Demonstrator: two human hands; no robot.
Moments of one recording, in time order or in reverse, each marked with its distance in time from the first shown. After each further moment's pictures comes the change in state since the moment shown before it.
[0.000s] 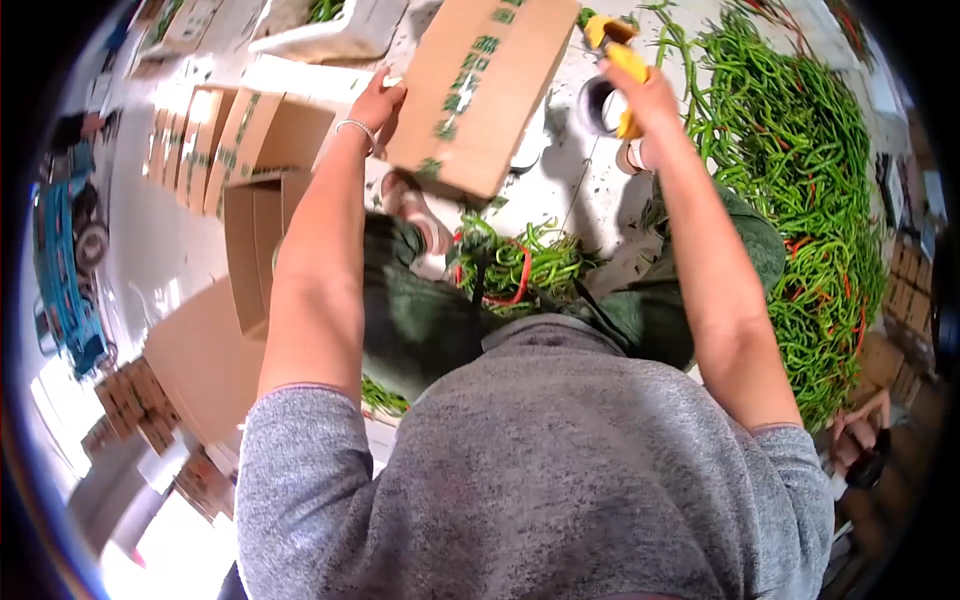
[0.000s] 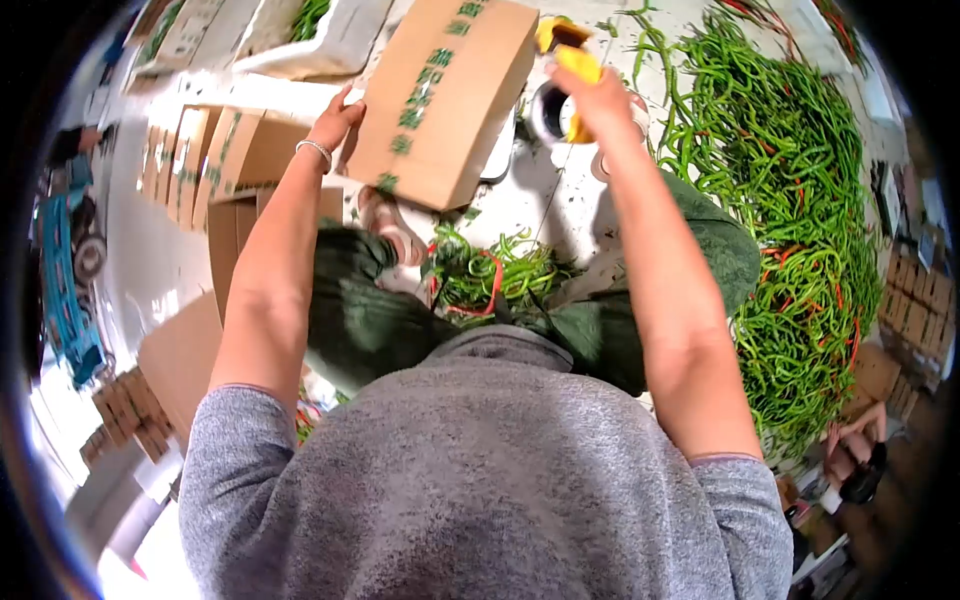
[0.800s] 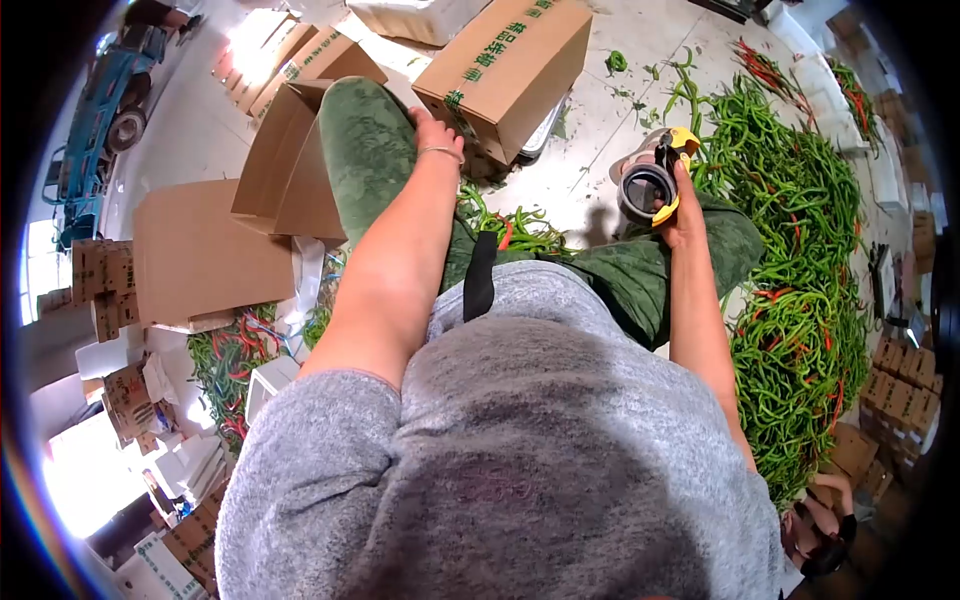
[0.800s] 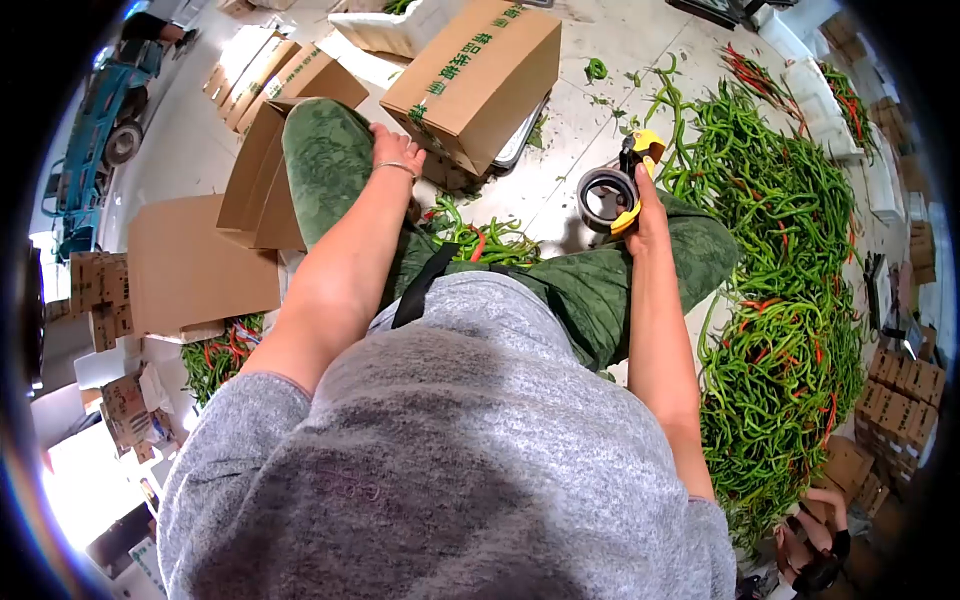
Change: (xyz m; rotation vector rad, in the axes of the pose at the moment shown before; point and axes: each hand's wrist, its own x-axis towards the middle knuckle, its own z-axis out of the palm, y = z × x) left_hand -0.196 -0.009 0.139 -1.319 0.417 -0.164; right_hand -0.140 0.116 -0.121 0.712 -0.235 0.221
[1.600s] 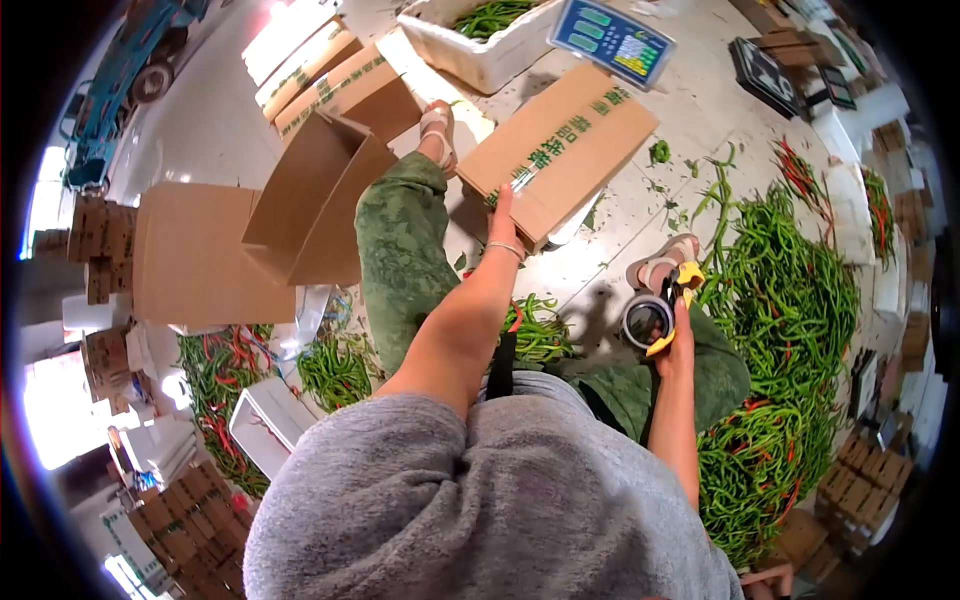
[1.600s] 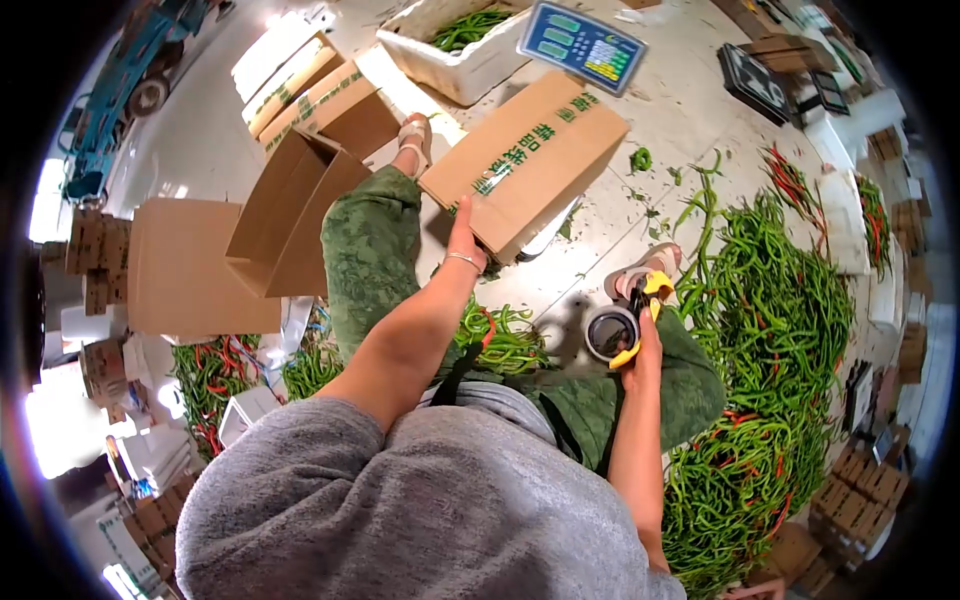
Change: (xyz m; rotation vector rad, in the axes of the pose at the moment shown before) left_hand 0.093 -0.066 0.017 -0.273 0.028 -0.063; right_hand 0.035 0.009 0.031 -0.100 0.198 0.145
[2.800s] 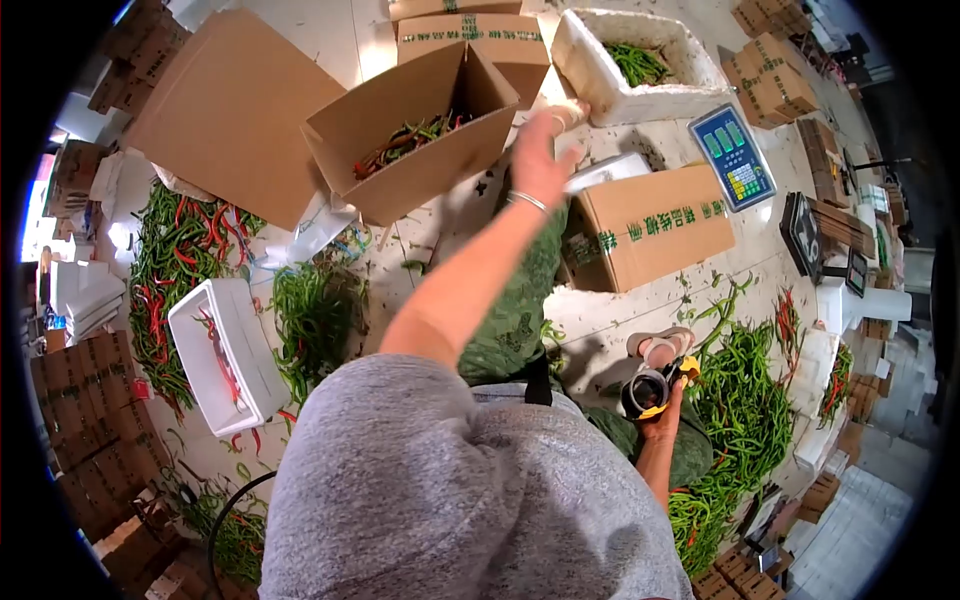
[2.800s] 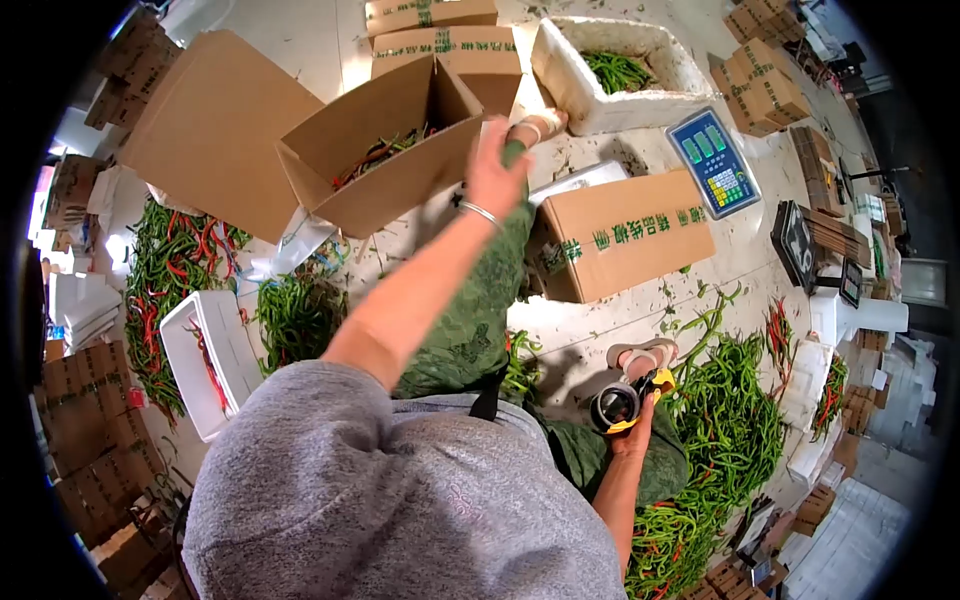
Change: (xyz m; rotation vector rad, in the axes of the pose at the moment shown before) left_hand -0.050 0.203 -0.014 0.772 0.173 1.310; right_hand -0.001 0.022 0.004 -0.171 -0.041 0.062
